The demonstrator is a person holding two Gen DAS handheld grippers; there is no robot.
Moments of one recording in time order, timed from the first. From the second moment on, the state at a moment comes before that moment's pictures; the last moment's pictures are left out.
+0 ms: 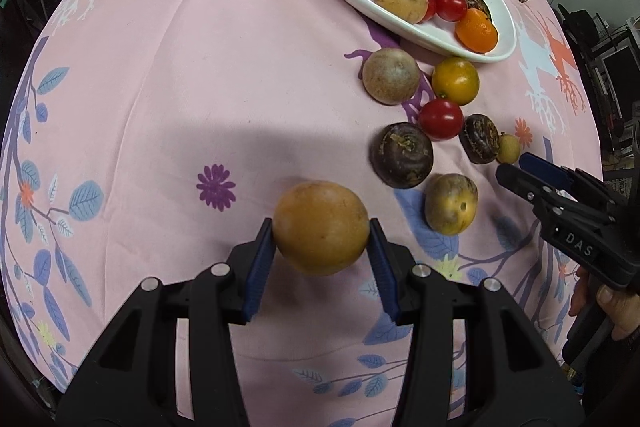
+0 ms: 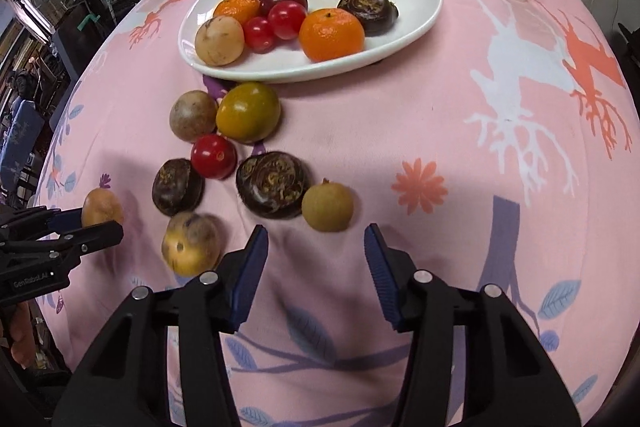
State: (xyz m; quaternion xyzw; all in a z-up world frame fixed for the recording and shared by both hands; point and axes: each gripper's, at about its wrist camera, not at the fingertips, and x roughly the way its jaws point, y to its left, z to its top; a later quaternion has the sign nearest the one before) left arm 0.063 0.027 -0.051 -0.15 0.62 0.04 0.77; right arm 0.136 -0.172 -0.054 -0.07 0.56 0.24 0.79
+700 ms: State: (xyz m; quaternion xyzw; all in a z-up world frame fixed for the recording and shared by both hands) left arm 0.073 0.022 -0.049 -0.15 0.62 0.04 0.77; right arm 0.142 -0.181 -0.041 -0.07 0.55 0.25 0.79
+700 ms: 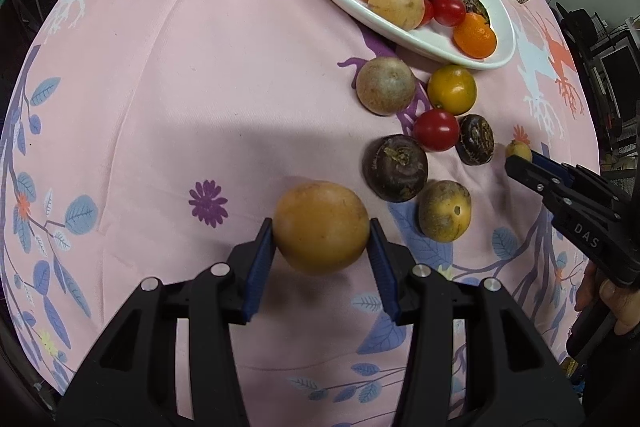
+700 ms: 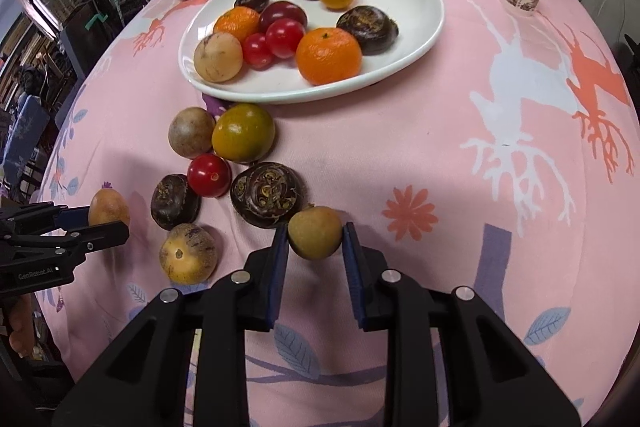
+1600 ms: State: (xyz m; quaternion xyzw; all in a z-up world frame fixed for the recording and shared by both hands) left arm 0.165 0.019 0.032 -0.09 0.53 0.01 0.84; right arm 0.189 -0.178 0.033 0.01 0.48 0.27 0.84
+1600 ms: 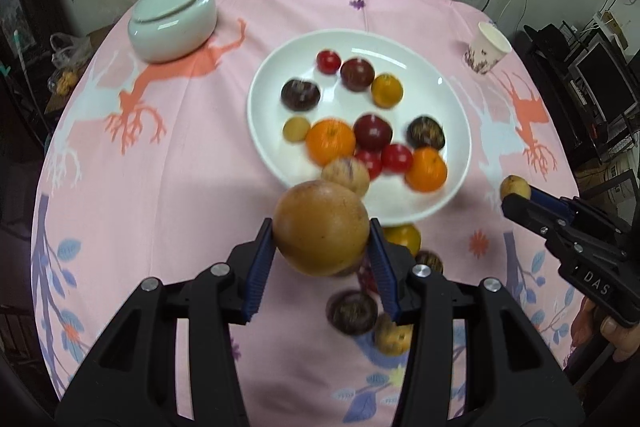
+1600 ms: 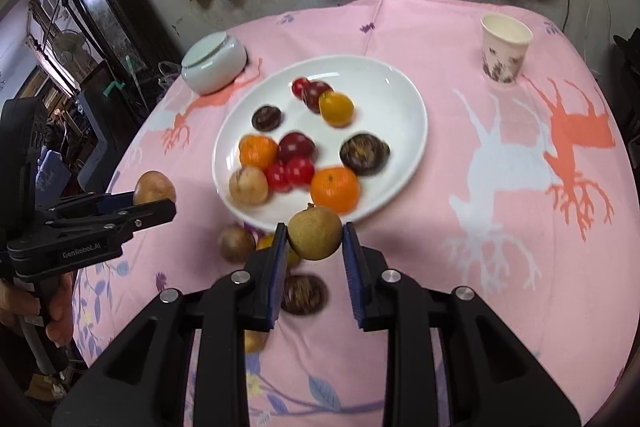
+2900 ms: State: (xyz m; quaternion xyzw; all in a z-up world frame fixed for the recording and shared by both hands) left arm 0.149 0.030 0.002 -0.14 0.55 0.03 0.82; right arm 0.182 -0.200 -0.021 0.08 0.55 0.22 0.80
